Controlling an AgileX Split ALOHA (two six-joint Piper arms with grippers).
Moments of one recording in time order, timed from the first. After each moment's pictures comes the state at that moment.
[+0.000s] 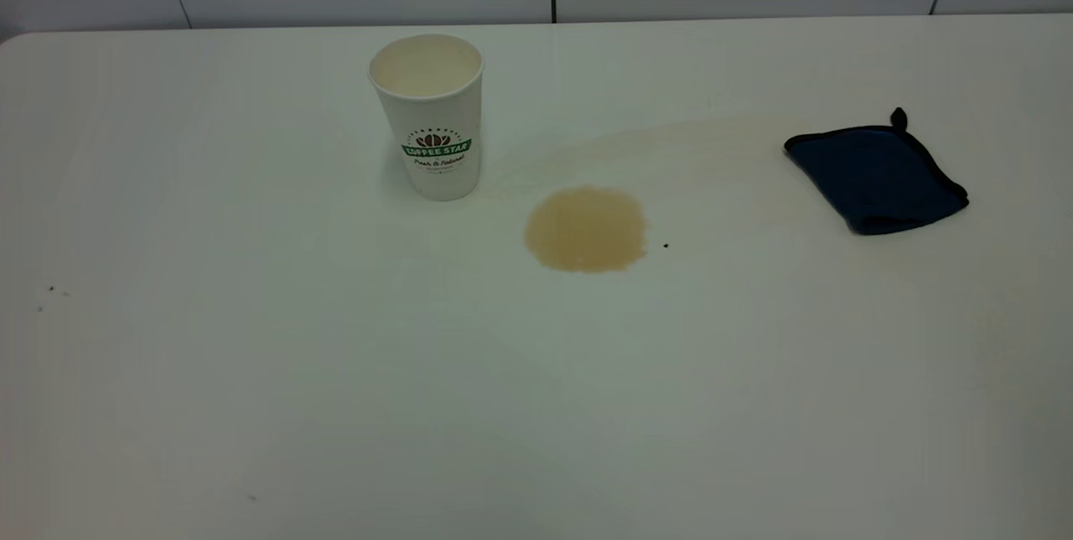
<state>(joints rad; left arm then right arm) 0.05 -0.02 -0.49 0.08 1.12 -0.10 -0.07 -0.02 -0.47 -0.03 1.11 0.04</state>
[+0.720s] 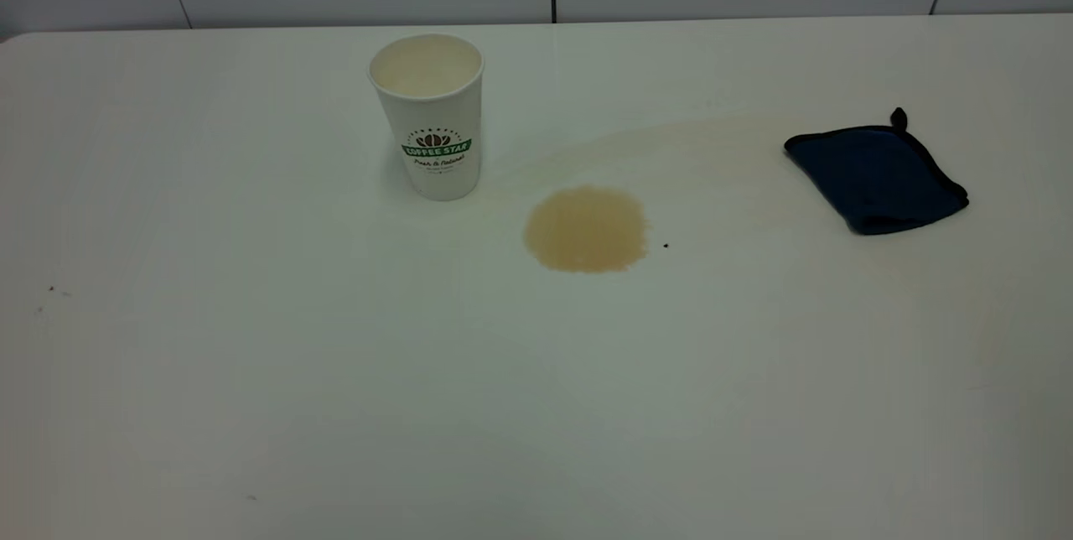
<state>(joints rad) 0.05 -0.02 -0.49 0.08 1.12 -0.10 -0.07 -0.02 -0.48 -0.01 1.10 0.07</state>
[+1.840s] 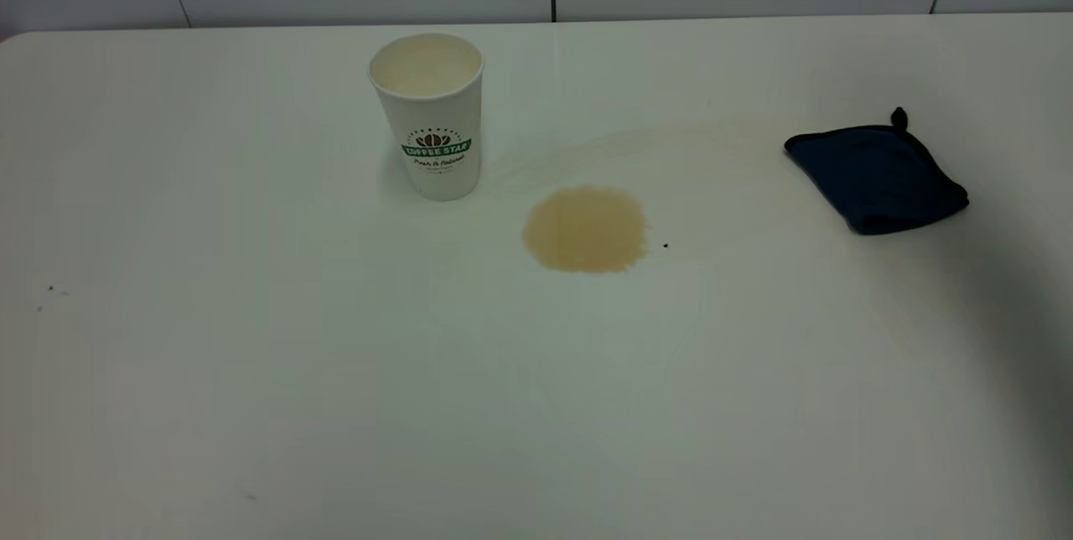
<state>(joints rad) 0.05 -0.02 -0.49 0.08 1.12 -0.10 -0.05 1.75 -1.22 0.11 0.72 -0.15</state>
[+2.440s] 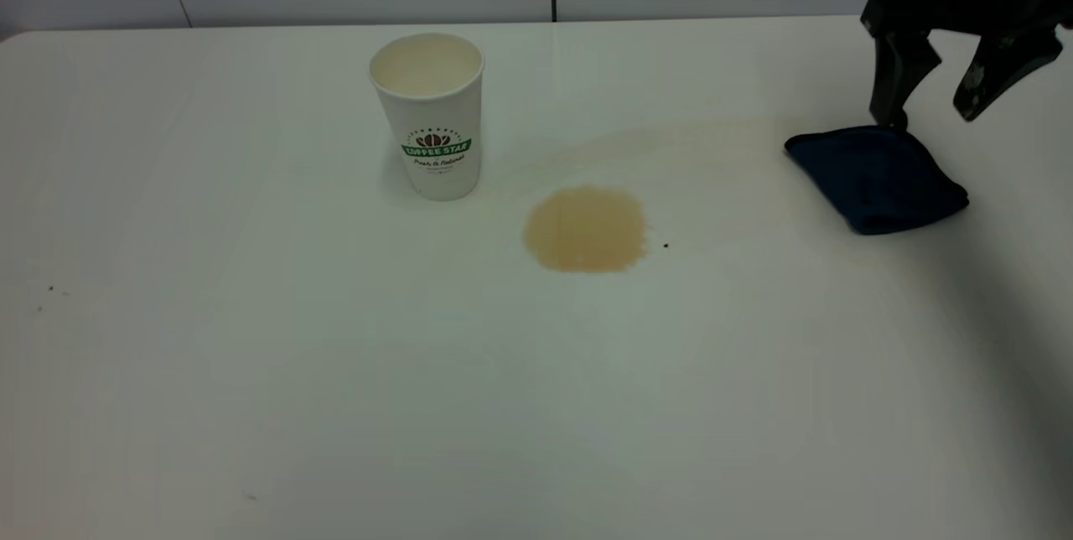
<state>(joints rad) 0.05 -0.02 -0.49 0.08 1.12 -0.10 -0.01 2.29 -1.60 0.12 0.77 -0.15</state>
